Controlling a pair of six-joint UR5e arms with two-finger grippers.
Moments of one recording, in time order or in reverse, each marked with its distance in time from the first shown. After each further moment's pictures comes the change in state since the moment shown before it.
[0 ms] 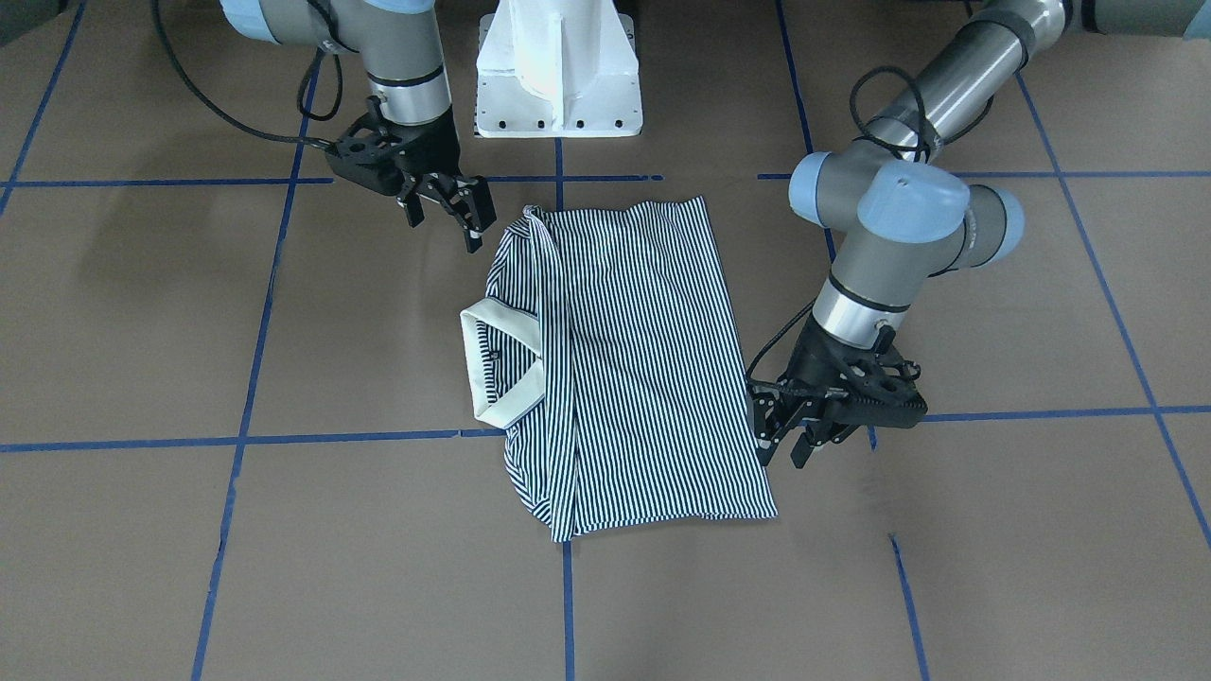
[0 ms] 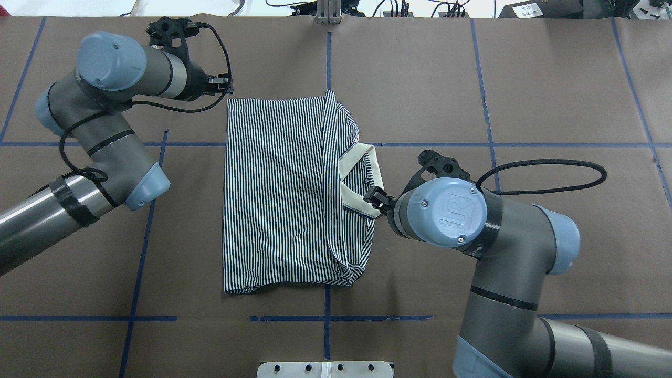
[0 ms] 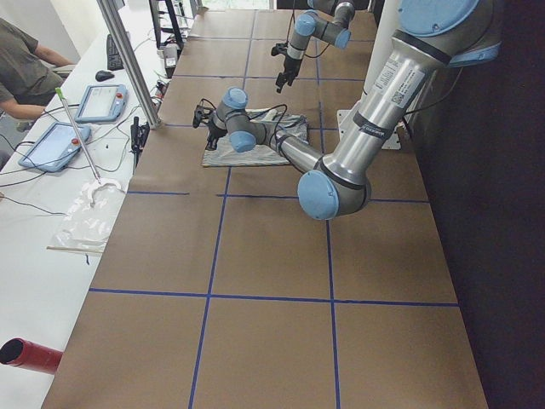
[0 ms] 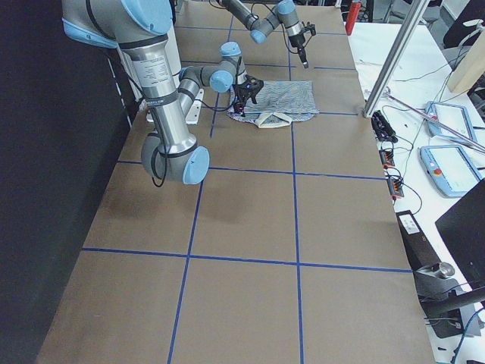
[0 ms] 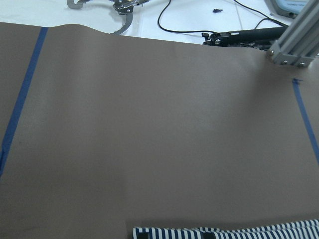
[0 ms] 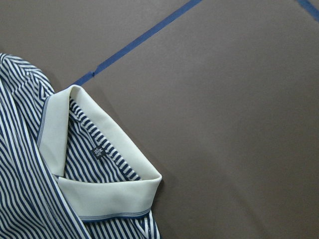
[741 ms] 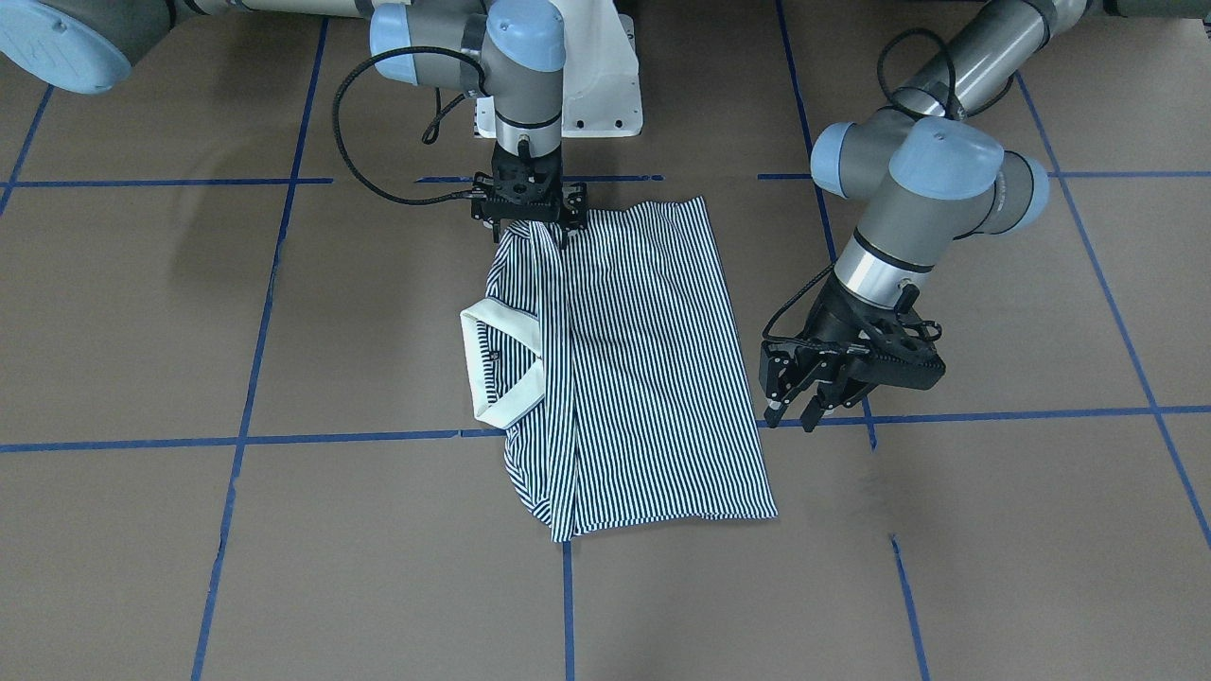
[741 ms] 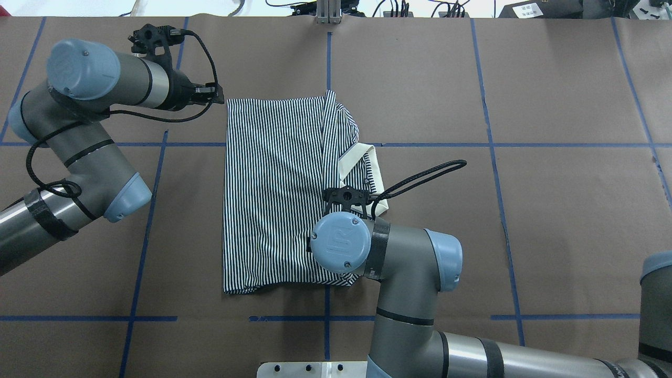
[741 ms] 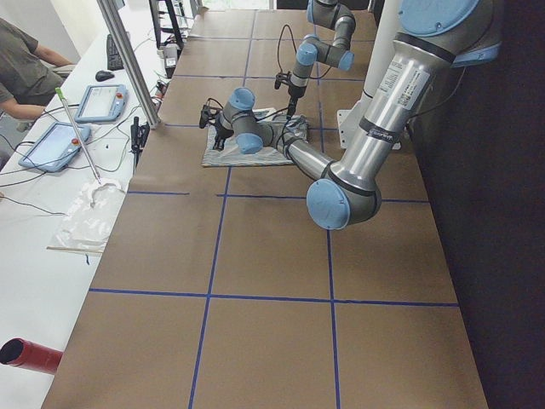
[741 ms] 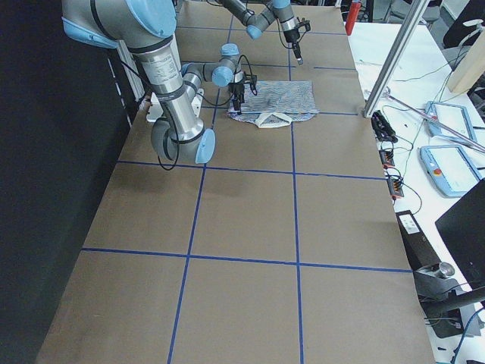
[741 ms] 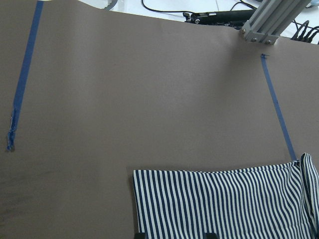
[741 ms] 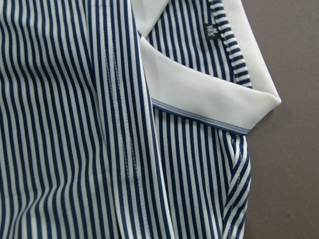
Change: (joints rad) left arm 0.001 0.048 -0.063 0.006 -0.023 -0.003; right arm -0.103 0.203 -0.264 -0.047 0.003 -0.396
